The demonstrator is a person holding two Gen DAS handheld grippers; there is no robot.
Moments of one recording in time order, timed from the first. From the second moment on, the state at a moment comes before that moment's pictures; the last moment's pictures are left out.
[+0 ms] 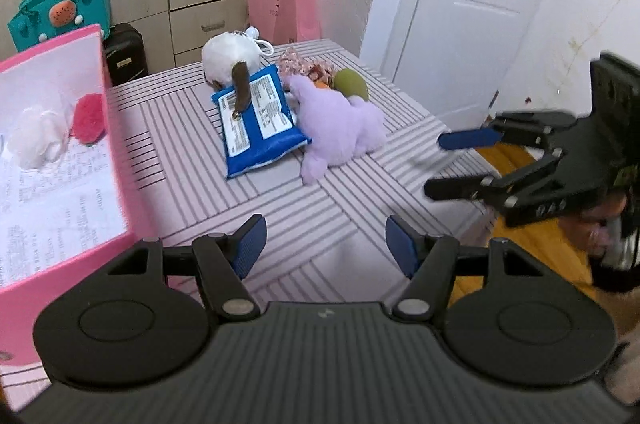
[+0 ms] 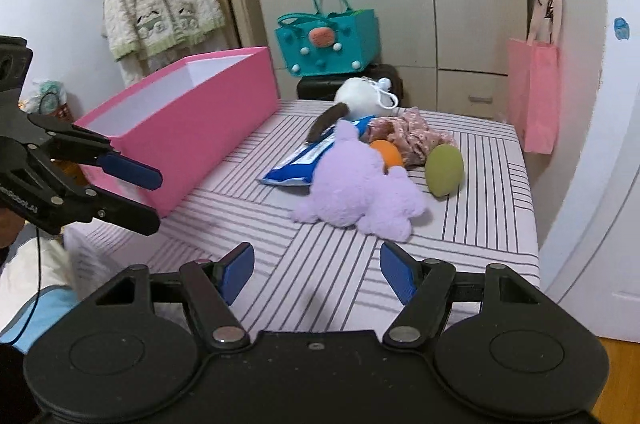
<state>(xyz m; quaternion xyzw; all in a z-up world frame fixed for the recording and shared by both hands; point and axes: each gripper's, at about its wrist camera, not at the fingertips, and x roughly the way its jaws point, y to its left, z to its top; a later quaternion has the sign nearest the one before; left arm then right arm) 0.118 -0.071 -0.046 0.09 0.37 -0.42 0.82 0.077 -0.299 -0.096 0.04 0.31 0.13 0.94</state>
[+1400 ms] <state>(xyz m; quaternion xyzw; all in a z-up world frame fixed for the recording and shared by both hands) 0.166 -0.173 -0.092 0.08 0.30 -0.41 0.86 0.131 -0.311 -0.149 0.06 0.28 0.05 0.96</state>
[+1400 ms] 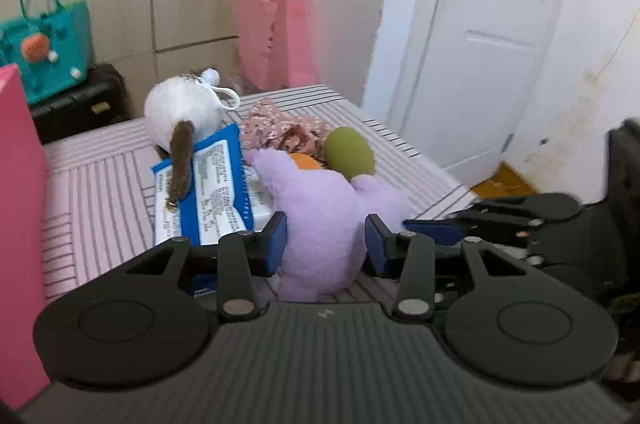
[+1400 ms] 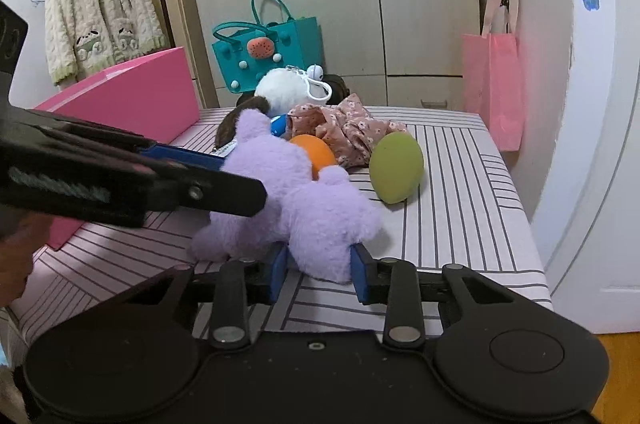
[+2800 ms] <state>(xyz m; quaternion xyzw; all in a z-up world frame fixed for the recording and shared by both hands) 0.077 -0.045 -0.051 0.03 0.40 -0.38 0.83 0.047 -0.237 -0.092 0.11 0.35 0.18 0.92</state>
